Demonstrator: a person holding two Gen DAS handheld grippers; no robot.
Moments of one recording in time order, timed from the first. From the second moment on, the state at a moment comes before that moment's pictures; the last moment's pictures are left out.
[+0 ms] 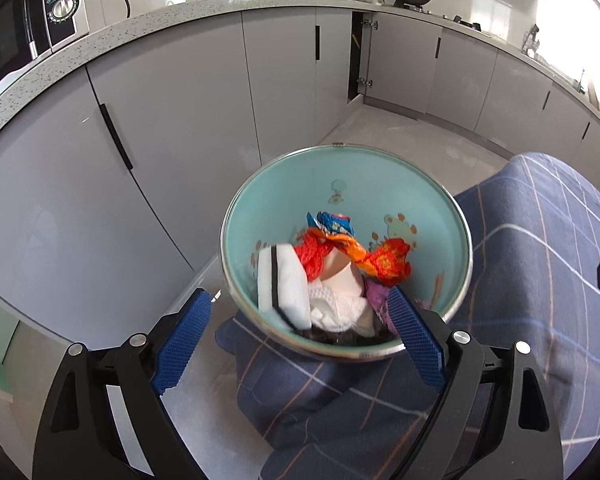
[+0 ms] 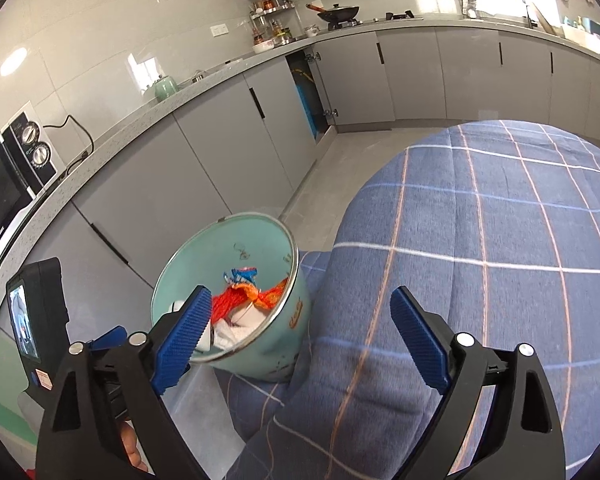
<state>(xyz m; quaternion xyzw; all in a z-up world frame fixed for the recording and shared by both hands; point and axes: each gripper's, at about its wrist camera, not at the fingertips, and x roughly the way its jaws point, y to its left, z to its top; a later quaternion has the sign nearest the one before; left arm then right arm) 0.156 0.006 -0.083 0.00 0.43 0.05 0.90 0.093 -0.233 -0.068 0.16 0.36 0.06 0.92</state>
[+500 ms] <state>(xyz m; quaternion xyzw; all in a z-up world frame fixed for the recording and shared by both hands) 0.115 0.006 -0.096 0.02 0.45 0.07 0.89 0.064 -0.219 -0.090 0.14 0.39 0.06 0.91</state>
